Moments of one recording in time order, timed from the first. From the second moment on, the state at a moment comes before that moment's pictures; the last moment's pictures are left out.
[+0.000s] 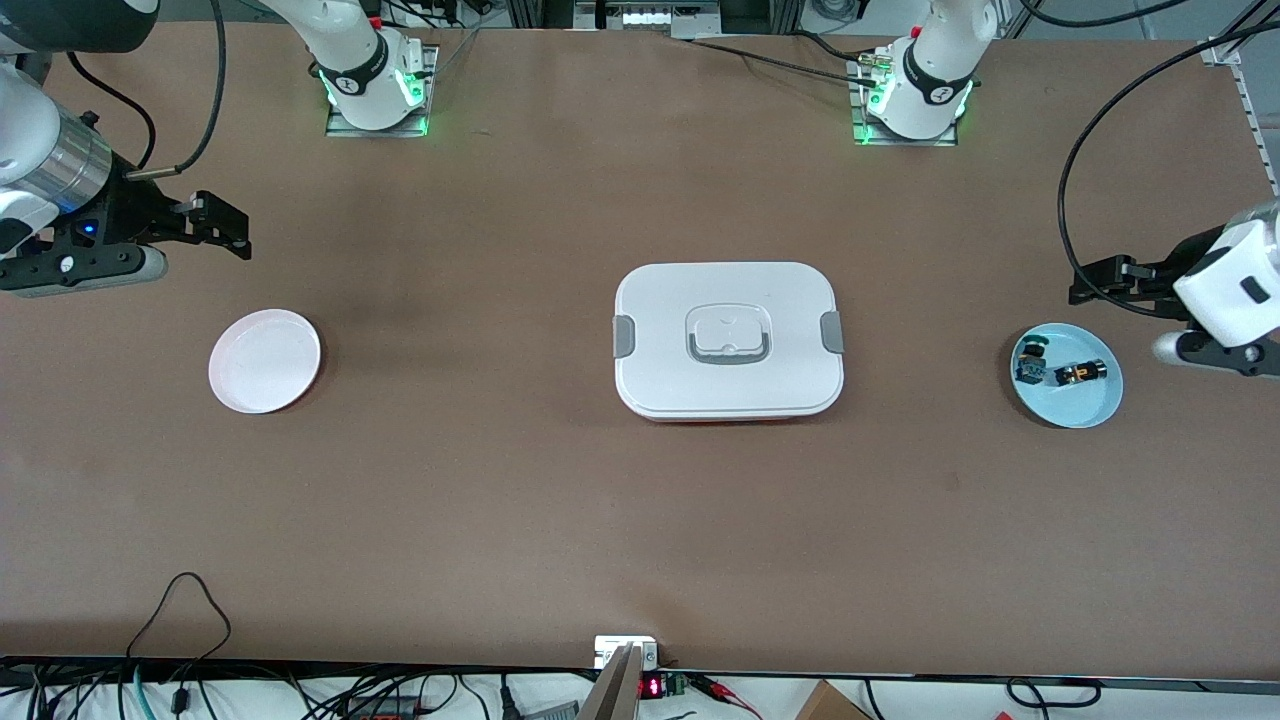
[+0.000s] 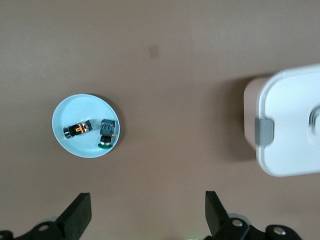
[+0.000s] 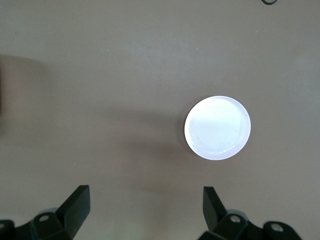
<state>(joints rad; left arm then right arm) 0.18 0.24 -0.22 -1.37 0.03 1.46 0.02 0.15 0.04 -0.04 -1.62 0.00 1.61 -0.05</state>
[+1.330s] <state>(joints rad) -0.02 -0.07 0.00 -1.77 0.02 1.70 -0.06 0.15 0.04 -0.04 -1.62 0.00 1.60 -0.05</state>
